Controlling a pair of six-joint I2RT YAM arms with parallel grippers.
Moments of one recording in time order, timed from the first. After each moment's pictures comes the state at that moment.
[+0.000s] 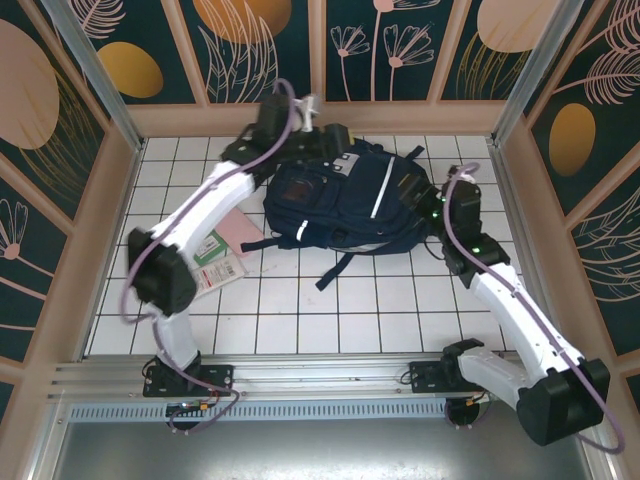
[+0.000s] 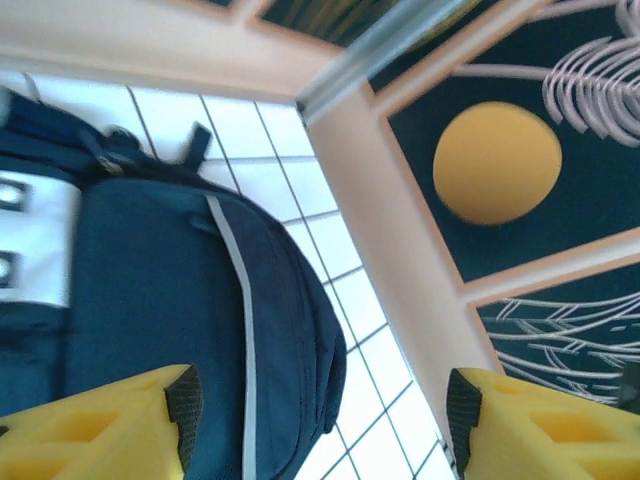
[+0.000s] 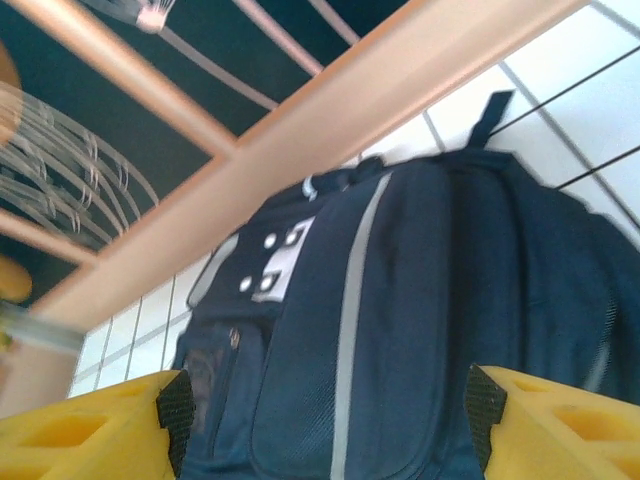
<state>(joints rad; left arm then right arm) -0.53 1.80 1.76 -0.34 0.42 -0.70 0.36 1.02 0.85 -0.20 0.10 0.72</state>
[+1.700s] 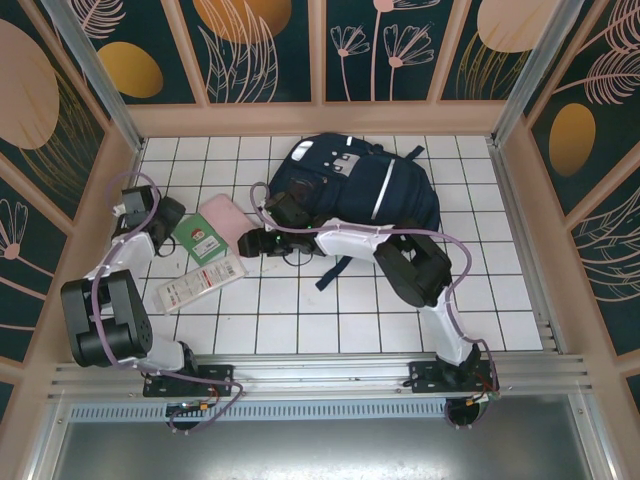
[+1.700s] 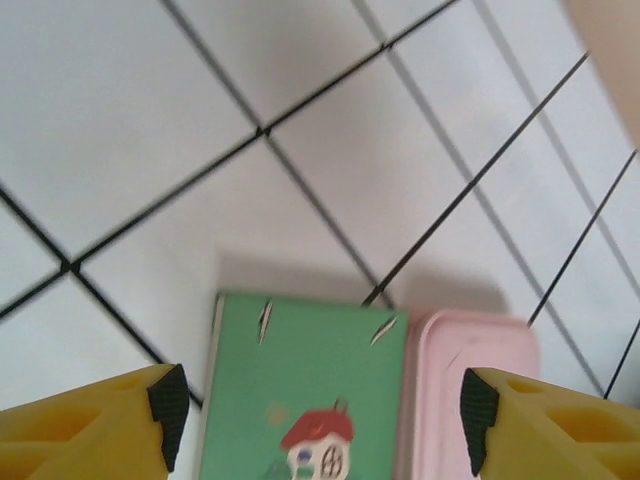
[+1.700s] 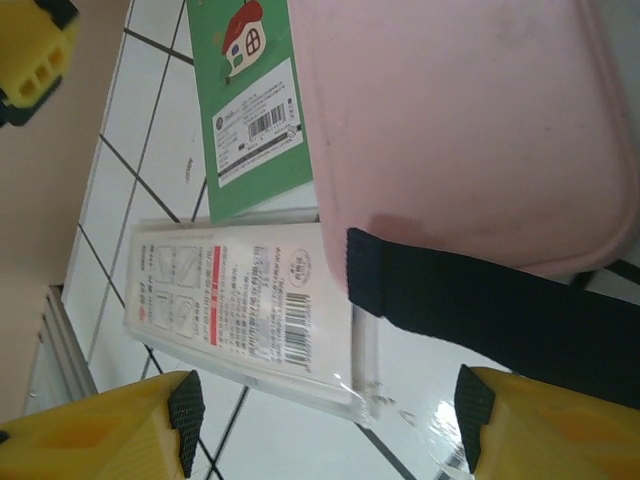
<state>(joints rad) 0.23 1.48 0.85 -0.15 0.01 -0.78 0.93 2.16 1.52 -0.09 -0.40 0.71</state>
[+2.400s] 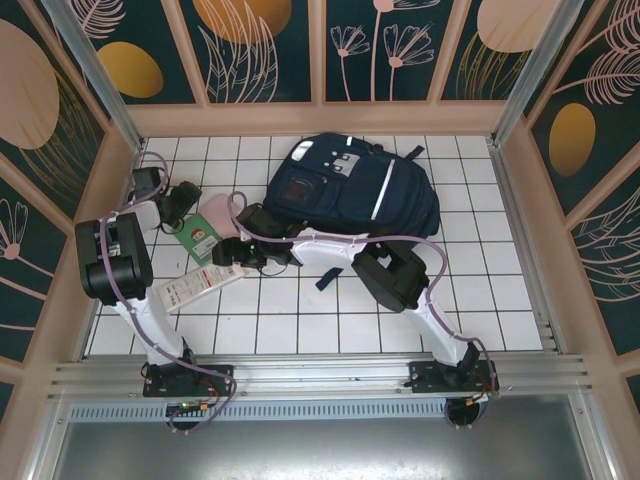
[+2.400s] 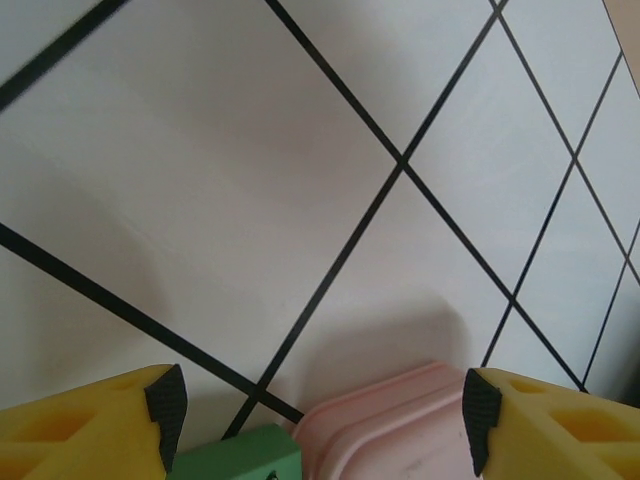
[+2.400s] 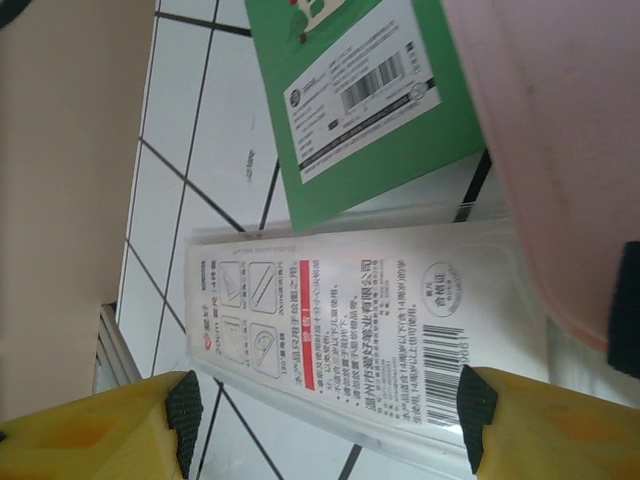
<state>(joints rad) 0.23 1.90 1.12 -0.10 0.30 -0.70 1.03 2.29 1.70 -0.10 -0.36 0.88</state>
